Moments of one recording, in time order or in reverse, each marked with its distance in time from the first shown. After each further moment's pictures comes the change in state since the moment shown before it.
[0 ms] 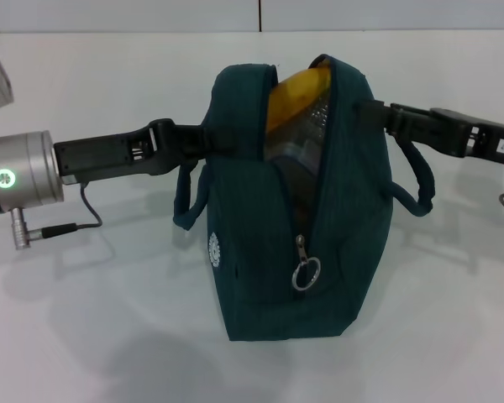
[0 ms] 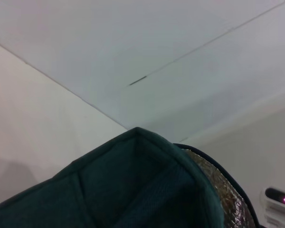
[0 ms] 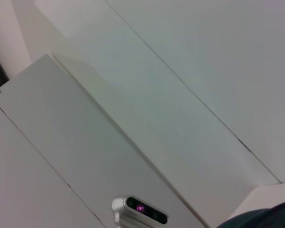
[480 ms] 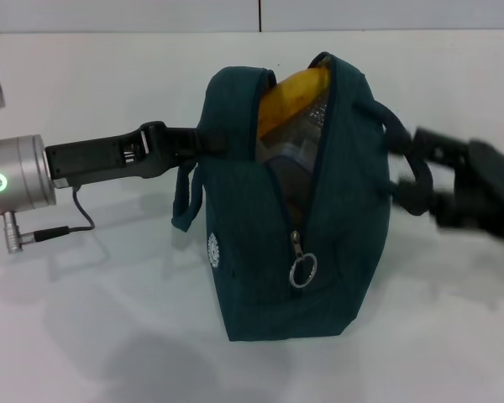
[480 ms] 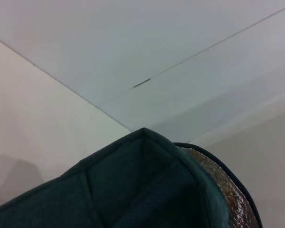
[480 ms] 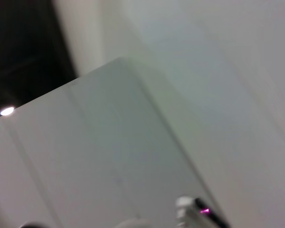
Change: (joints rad) left arm 0.013 0.007 -0.002 0.000 -0.001 0.001 -0.001; right arm -0.077 0.002 -0.005 0.002 0.018 -0.238 -0.297
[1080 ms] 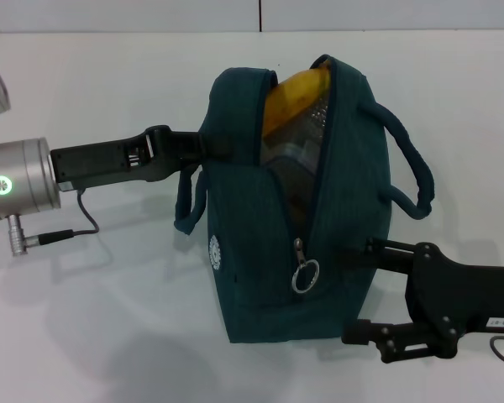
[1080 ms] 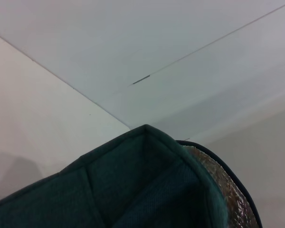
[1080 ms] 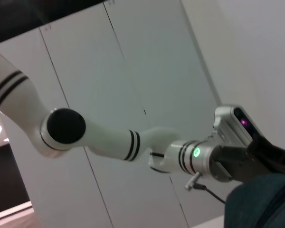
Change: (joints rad) left arm 0.000 -0.007 0.004 0.000 0.004 0.000 0.000; right arm -0.023 0.012 -0.216 0.117 -0.057 0.076 -0.319
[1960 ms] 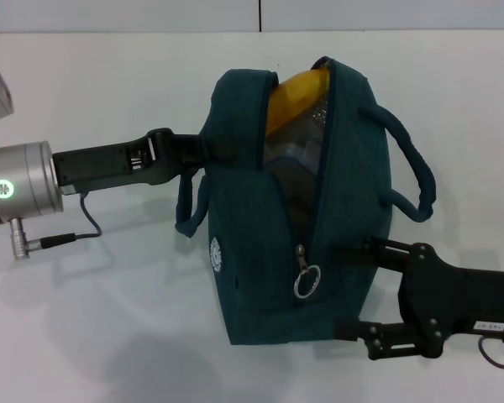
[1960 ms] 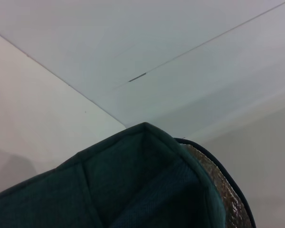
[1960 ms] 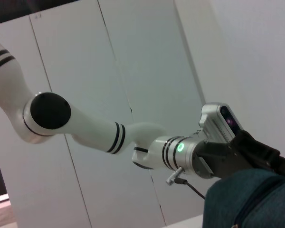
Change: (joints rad) left arm 0.002 -0.003 0.000 -0.012 -0.005 0.009 0.006; right arm -0.002 0.003 -0.052 0.058 0.065 0.059 -0.127
